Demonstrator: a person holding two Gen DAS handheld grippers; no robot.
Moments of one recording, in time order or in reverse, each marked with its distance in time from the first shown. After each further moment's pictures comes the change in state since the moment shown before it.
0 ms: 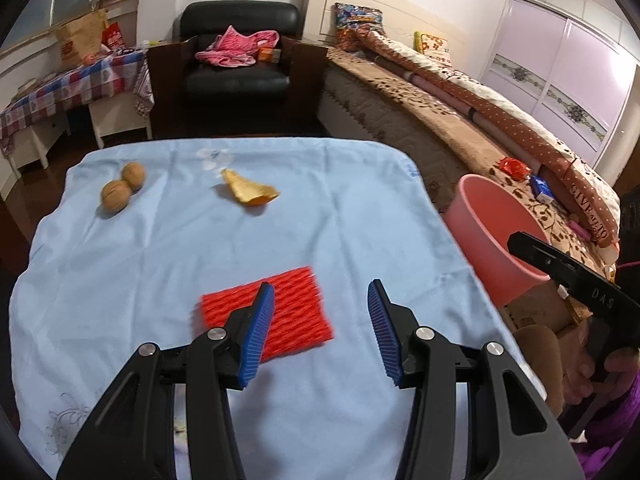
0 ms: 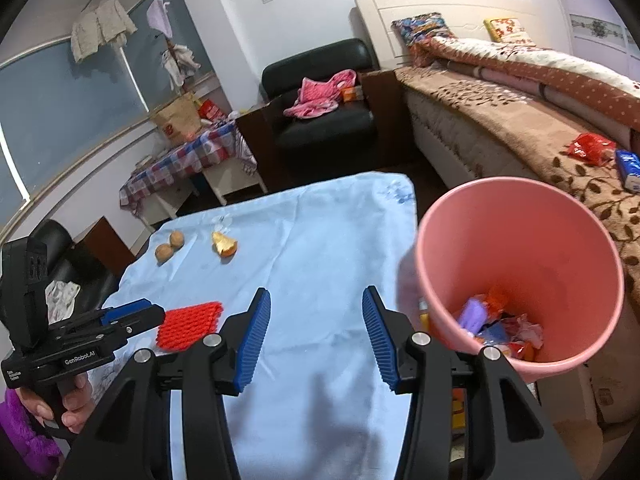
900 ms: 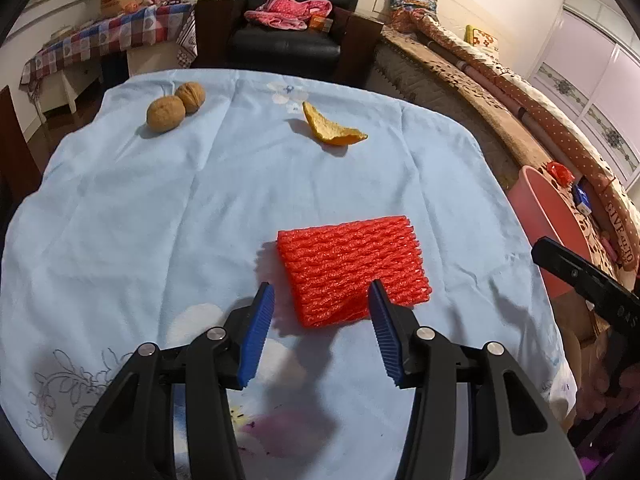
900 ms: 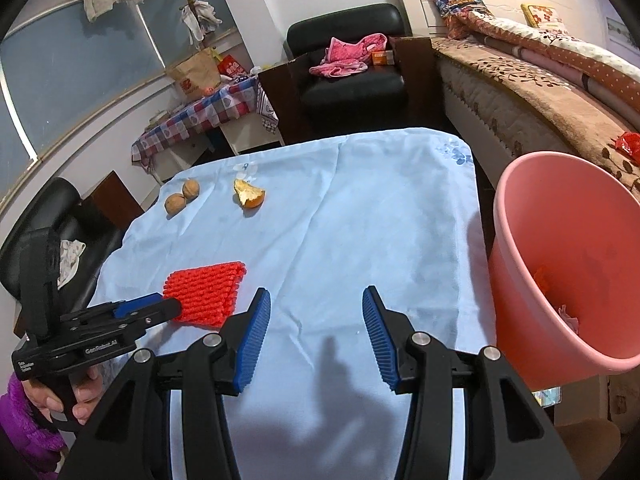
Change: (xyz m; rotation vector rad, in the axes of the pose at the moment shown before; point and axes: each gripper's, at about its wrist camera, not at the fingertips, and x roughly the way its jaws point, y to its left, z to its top) left arm 0.028 0.051 -0.029 -0.153 0.093 0.074; right arm 0.053 0.038 -0.014 -0.077 0.136 0.039
